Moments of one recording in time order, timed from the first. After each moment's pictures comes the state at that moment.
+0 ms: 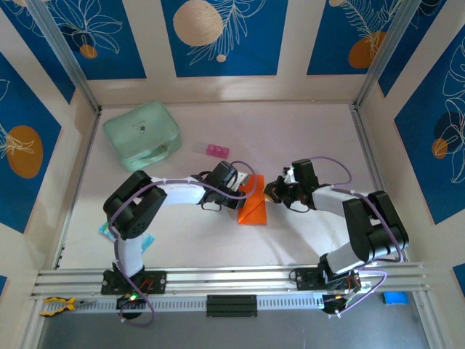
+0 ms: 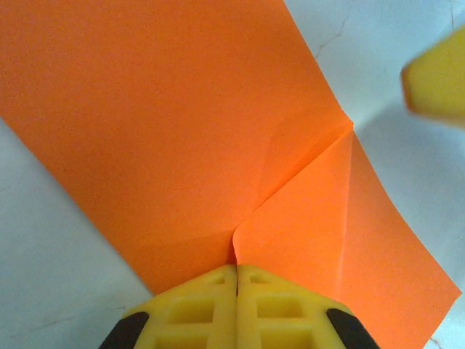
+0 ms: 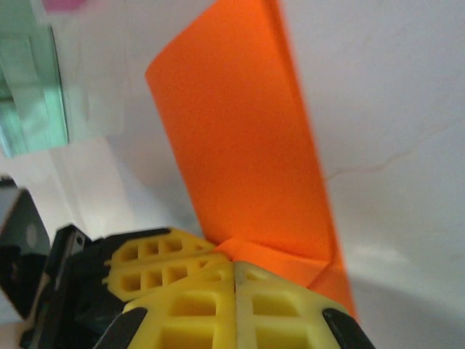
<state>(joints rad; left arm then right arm) -0.78 1.90 1.04 -0.11 0.33 -0.34 0.31 1.50 0.57 0.03 -0.60 0.95</state>
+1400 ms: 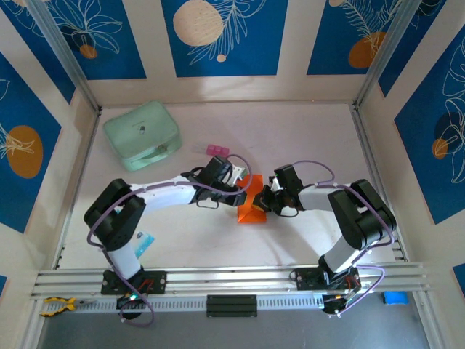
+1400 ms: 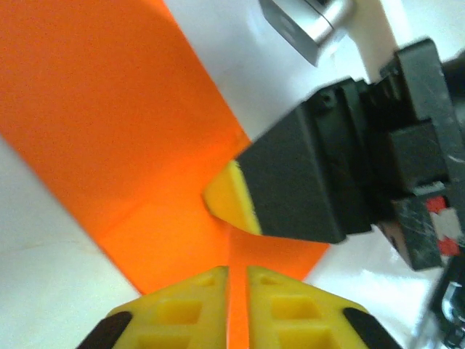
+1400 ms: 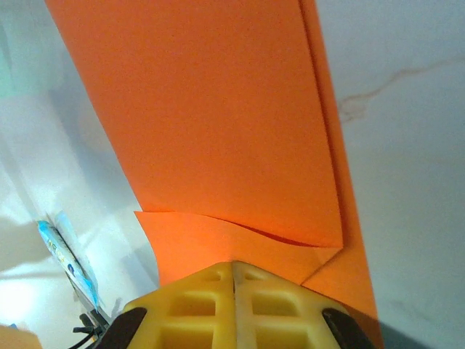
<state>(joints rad) -0.78 1.74 1.03 -0.19 0.43 -0.42 0.42 1.62 0.60 0.01 -0.55 0.95</state>
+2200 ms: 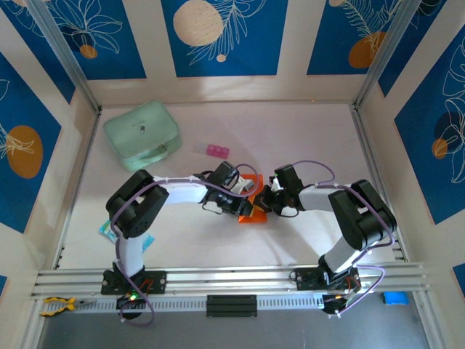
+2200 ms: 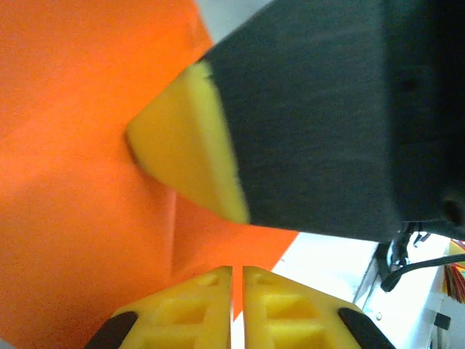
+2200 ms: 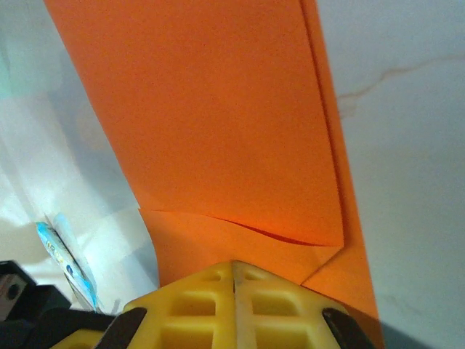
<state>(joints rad) -0.80 1.92 1.08 -0.20 0.68 -0.49 0.42 1.61 0.59 0.01 -0.54 0.95</state>
